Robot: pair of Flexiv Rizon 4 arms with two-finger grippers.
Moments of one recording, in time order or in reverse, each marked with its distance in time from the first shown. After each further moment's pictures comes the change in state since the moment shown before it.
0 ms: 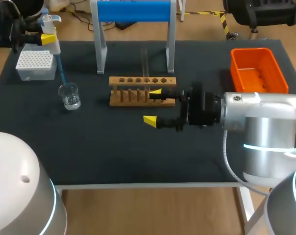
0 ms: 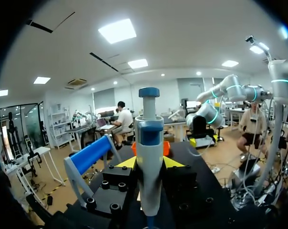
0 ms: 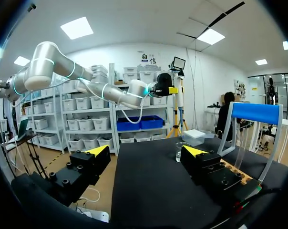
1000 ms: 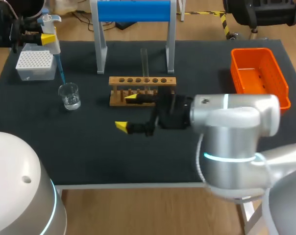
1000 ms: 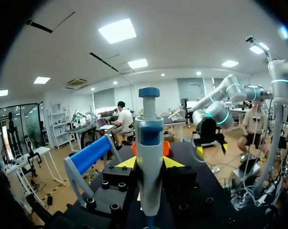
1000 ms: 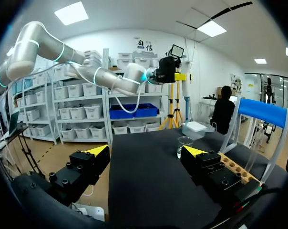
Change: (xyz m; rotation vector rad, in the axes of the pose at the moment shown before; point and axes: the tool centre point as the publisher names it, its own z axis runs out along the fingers) left arm 0.000 0.000 0.000 0.000 0.001 0.000; right arm 0.014 -0.012 0.071 0.127 -0.077 -0.032
